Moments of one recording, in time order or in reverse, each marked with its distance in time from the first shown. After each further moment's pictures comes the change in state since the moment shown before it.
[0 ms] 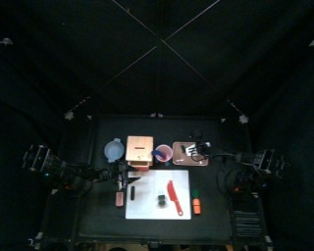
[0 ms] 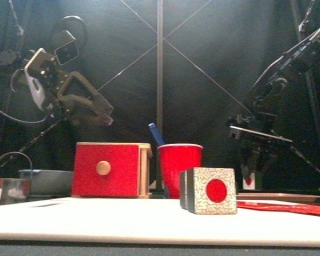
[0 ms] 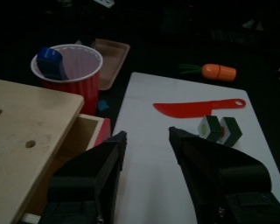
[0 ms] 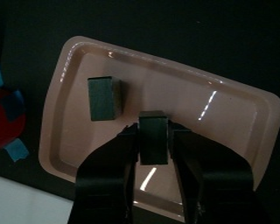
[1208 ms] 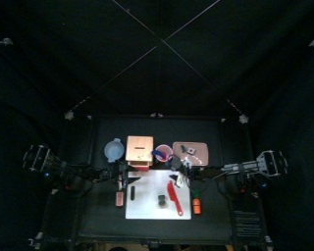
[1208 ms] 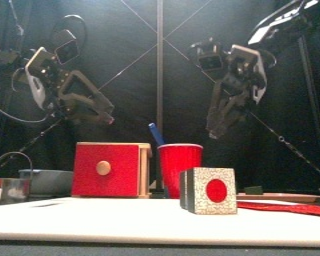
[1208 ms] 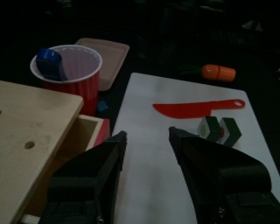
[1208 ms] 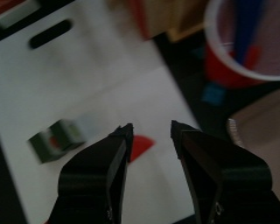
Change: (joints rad) left arm -0.002 0.000 -0.015 0.000 0.000 0.000; right arm 0.601 -0.009 -0.167 -0.054 -0.071 -0.235
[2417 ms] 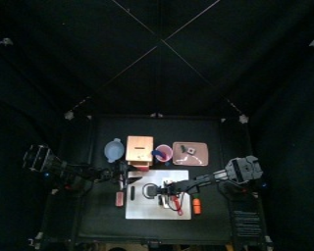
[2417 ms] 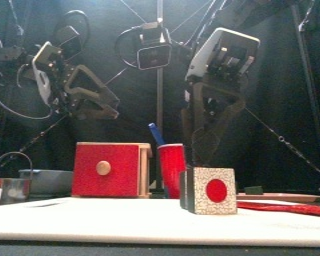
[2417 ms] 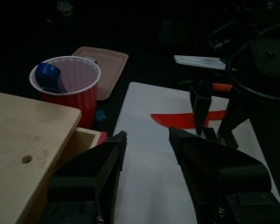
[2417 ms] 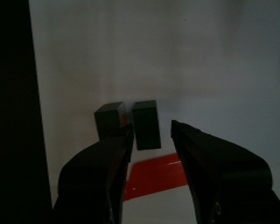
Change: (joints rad) left arm 0.002 0.000 -0.020 -0.006 0.000 0.000; right arm 0.087 0.382 -0.371 0.508 0.256 -0.765
